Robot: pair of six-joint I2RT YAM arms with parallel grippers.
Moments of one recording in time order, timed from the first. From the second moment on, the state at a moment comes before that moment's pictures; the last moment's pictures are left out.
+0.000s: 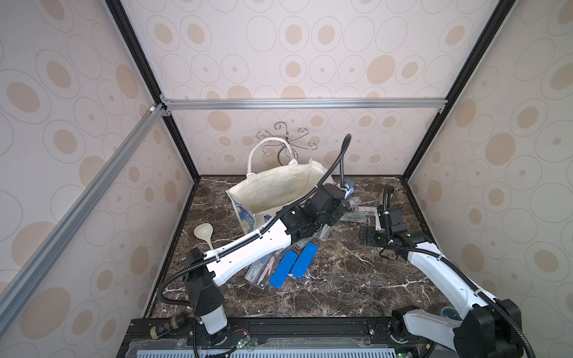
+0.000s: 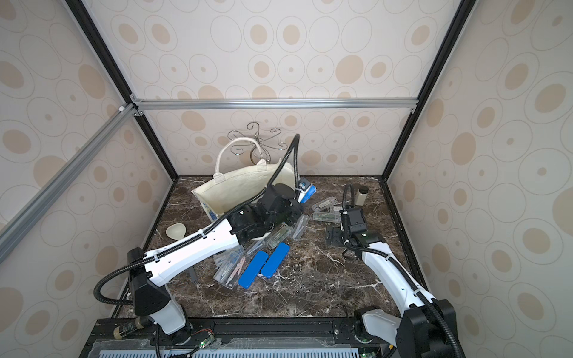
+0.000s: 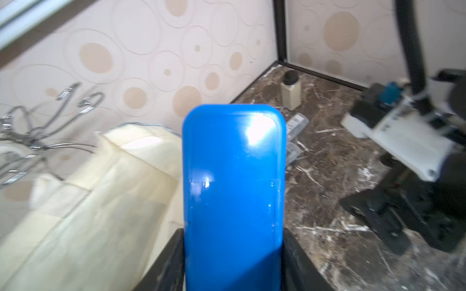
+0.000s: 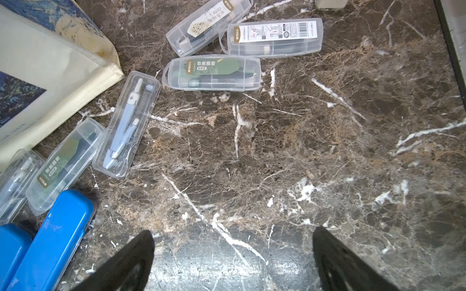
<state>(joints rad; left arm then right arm) -0.96 1.70 1.75 -0.53 -0.45 0.15 0.22 1.17 0.84 -0.63 0.11 0.30</state>
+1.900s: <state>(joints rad) -0.72 1.58 1.64 -0.43 -0.19 0.23 0.21 1.45 1.03 -0.59 0.10 0.19</state>
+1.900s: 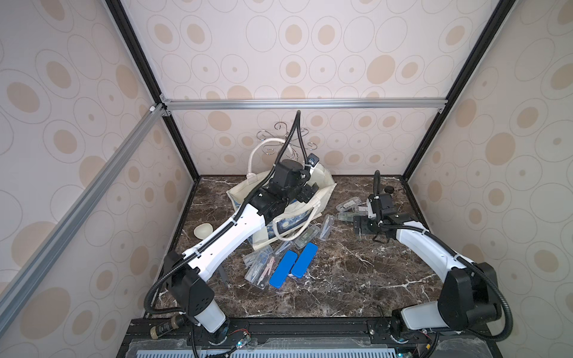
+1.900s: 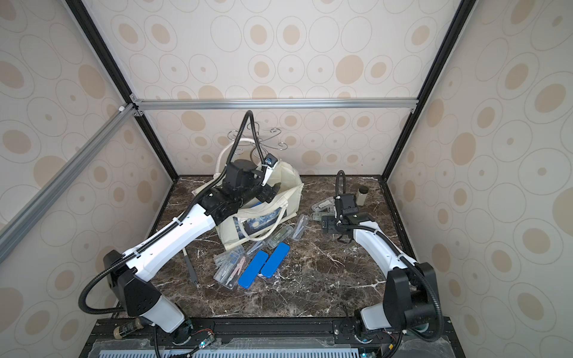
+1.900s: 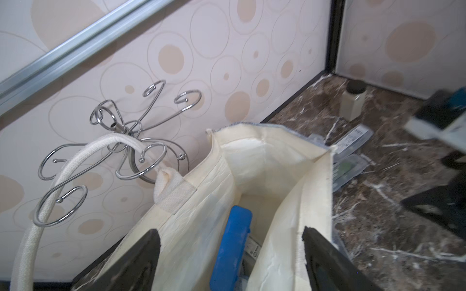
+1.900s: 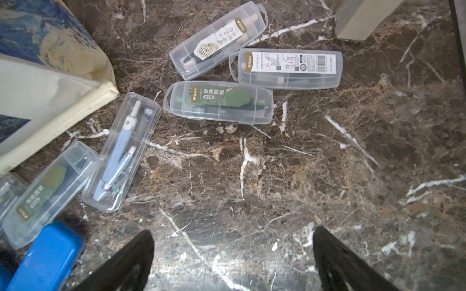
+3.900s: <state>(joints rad) -0.98 1.27 0.73 0.08 -0.35 -0.20 0.09 2.16 1.67 -0.89 -0.17 -0.66</state>
